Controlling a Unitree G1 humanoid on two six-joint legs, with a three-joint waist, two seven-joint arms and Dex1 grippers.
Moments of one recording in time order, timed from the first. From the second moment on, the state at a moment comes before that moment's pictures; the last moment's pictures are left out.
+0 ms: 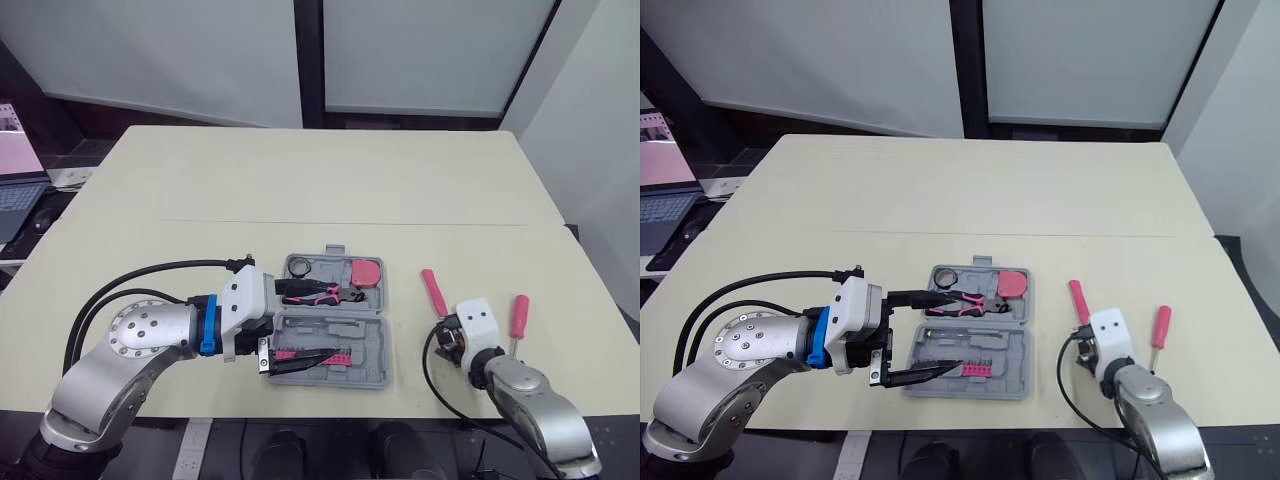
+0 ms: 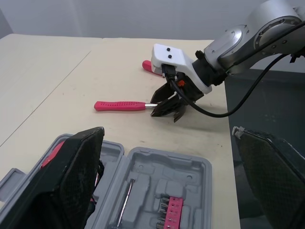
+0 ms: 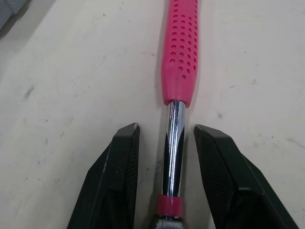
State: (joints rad) left arm -0.11 0.80 0.00 -0.64 -0.59 0.47 -0.98; right arm 0.09 -0.32 0.05 -0.45 0.10 0.86 0.15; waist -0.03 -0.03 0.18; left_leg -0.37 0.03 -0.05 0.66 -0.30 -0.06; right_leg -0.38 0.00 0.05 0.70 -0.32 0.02
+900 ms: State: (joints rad) left arm 0.04 0.91 0.21 -0.54 -0.62 0.40 -1.16; right arm -0.32 -0.91 0.17 -0.43 0.22 0.81 0.83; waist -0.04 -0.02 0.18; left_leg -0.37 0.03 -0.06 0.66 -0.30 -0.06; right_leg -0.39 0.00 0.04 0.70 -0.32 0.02
